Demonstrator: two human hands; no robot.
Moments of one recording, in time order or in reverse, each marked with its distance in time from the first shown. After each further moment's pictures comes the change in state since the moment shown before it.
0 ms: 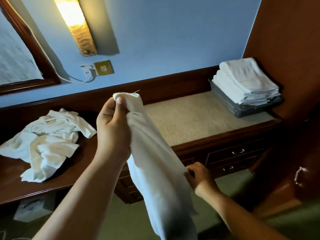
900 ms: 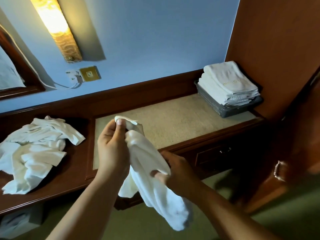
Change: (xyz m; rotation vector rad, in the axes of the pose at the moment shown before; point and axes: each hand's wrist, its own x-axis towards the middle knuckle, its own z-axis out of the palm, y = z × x) left_hand -0.034 -0.026 0.016 0.011 -0.005 -0.133; right_hand -0.042 -0.098 -0.054 0.270 -0.022 -0.300
